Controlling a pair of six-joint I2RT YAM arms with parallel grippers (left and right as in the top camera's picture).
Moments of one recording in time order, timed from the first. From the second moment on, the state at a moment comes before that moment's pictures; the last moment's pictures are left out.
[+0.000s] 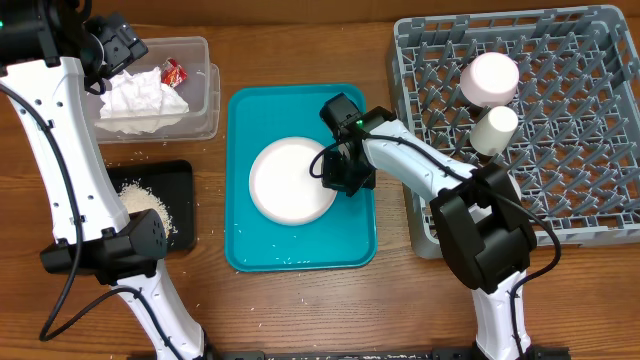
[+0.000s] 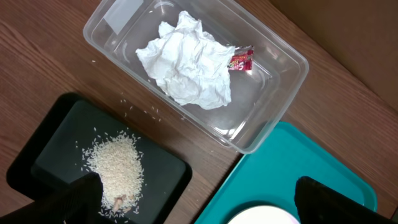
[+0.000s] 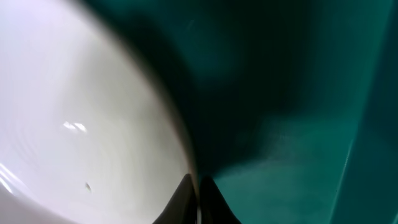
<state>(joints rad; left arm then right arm) 0.20 2.13 2.74 -1.69 -0.11 -0.49 0.57 2.16 1.60 -0.90 -0.22 0.63</state>
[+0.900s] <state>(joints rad) 0.20 2.13 2.74 -1.69 -0.11 -0.49 0.11 2.17 2.44 -1.37 0.42 0.59</state>
